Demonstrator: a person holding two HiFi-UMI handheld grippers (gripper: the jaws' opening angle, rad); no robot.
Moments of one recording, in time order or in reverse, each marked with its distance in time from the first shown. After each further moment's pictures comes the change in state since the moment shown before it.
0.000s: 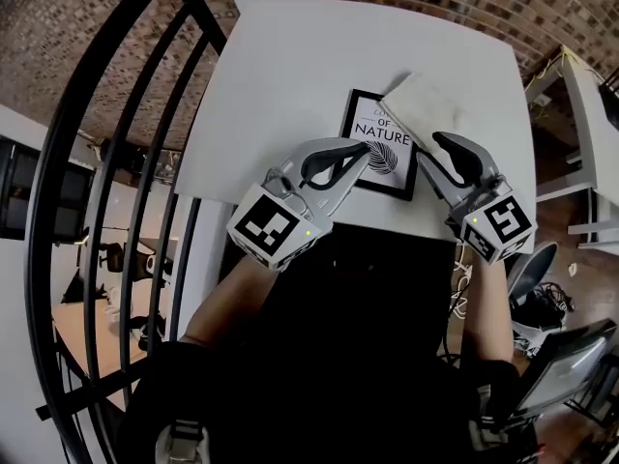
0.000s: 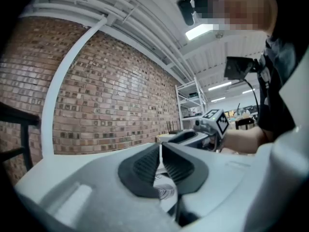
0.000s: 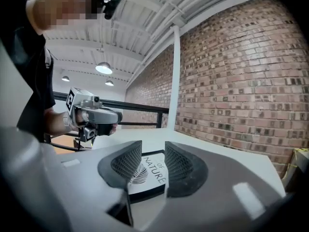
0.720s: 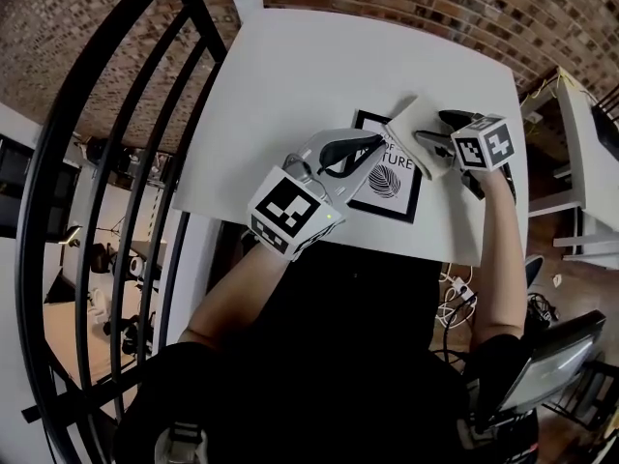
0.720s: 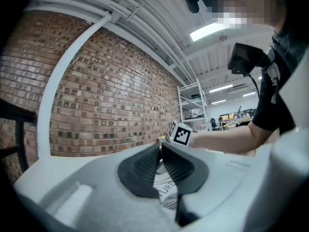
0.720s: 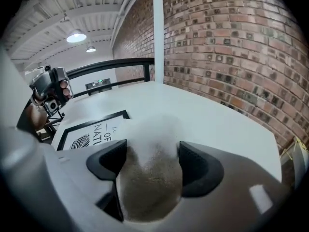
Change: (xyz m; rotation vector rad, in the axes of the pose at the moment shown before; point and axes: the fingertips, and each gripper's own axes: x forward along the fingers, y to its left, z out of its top) left arm 0.023 0.038 0.003 -0.015 -0.012 -0.031; right arm 0.085 -0.112 -0.105 0.149 0.618 0.037
